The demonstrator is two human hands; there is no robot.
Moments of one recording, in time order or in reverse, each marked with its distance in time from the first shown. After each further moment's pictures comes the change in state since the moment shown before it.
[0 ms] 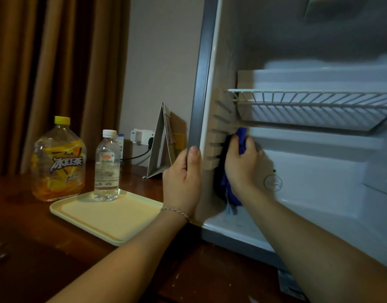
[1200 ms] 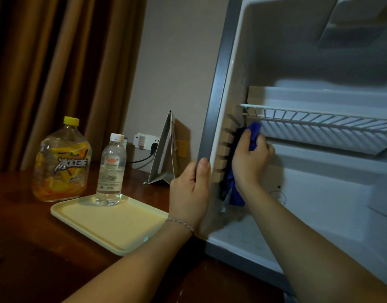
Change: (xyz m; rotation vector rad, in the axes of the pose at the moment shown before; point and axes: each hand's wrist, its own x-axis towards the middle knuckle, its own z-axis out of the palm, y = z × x) left_hand 0.003 -0.015 0.002 -0.061 -0.009 0.013; right_hand 0.026 -0.017 0.018 0.165 0.124 -0.132
